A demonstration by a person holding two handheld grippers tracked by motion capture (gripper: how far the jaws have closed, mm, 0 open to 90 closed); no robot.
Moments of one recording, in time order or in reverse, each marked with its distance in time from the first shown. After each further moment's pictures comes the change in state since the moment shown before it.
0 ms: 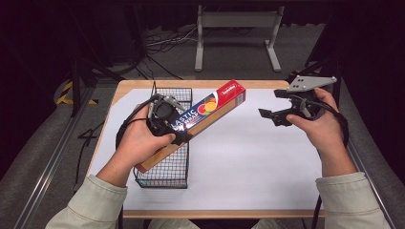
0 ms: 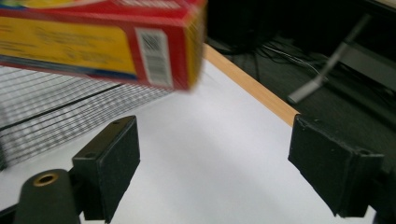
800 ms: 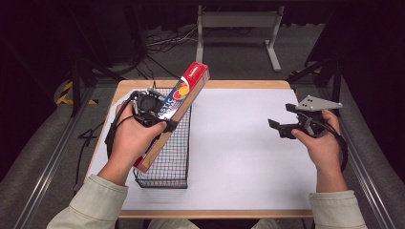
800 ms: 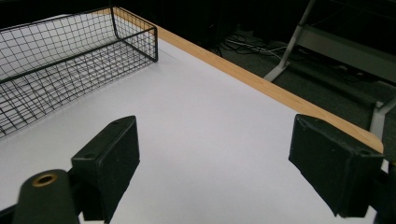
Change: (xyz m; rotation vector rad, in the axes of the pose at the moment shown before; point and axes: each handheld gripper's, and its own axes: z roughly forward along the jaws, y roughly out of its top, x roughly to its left) left arm 0.023 -0.013 -0.006 -0.042 0.207 -0.364; right arm -0.005 -0.069 0.006 -0.035 -0.131 0.101
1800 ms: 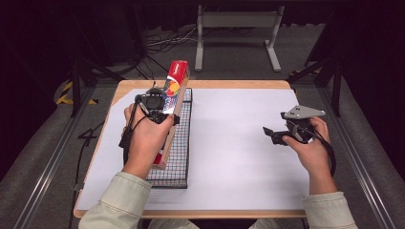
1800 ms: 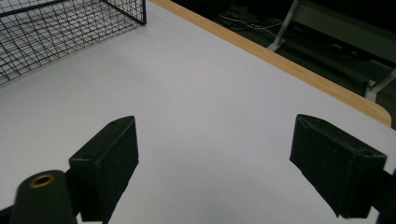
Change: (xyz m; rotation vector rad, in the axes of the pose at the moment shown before) left arm -0.005 0.007 0.037 -0.024 0.154 -0.311; right arm 0.007 -0.027 0.027 0.088 -0.040 -0.017
